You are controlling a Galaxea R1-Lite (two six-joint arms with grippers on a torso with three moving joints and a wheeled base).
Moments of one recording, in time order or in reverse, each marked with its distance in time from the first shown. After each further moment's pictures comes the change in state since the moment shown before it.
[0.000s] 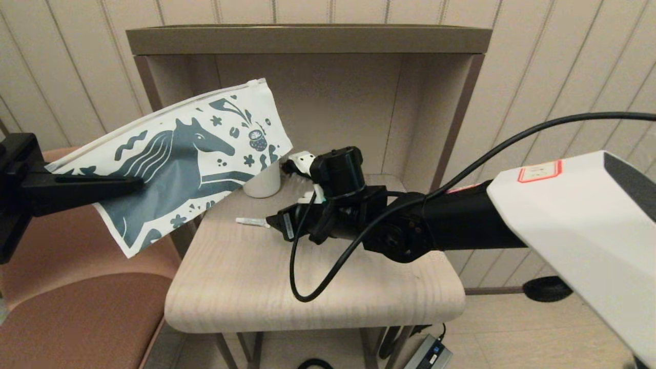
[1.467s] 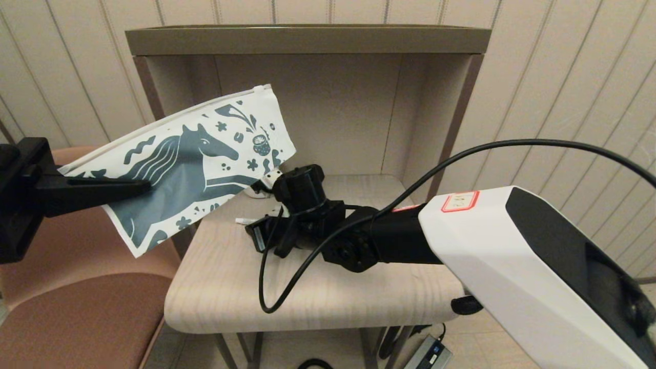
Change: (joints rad) left arm 0.000 0.025 0.002 -0.001 0.002 0.007; right arm 0.064 0.193 -0.225 0.071 -0.003 -0.012
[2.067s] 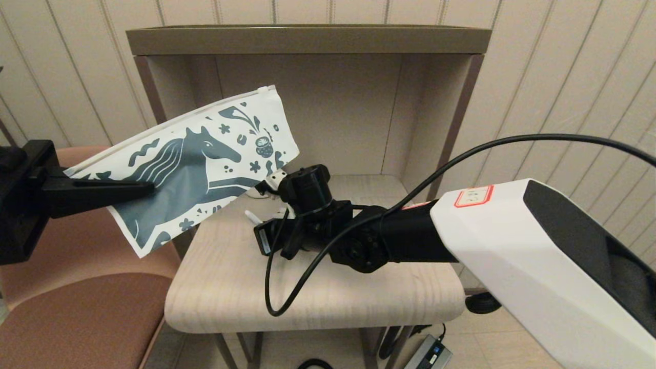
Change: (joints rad) left arm 0.000 0.009 0.010 -0.014 0.000 -0.006; right arm -0.019 -0.058 0.087 0.000 0.001 0.004
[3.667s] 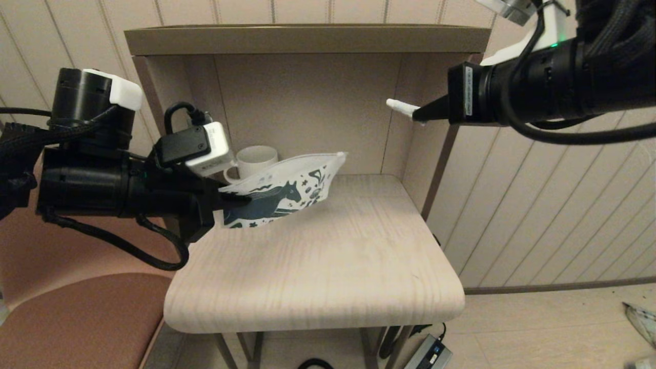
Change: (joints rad) left arm -0.399 0.327 -0.136 -0.063 0.680 0.471; right arm -0.251 -0.684 -0.079 0.717 -0.003 0.124
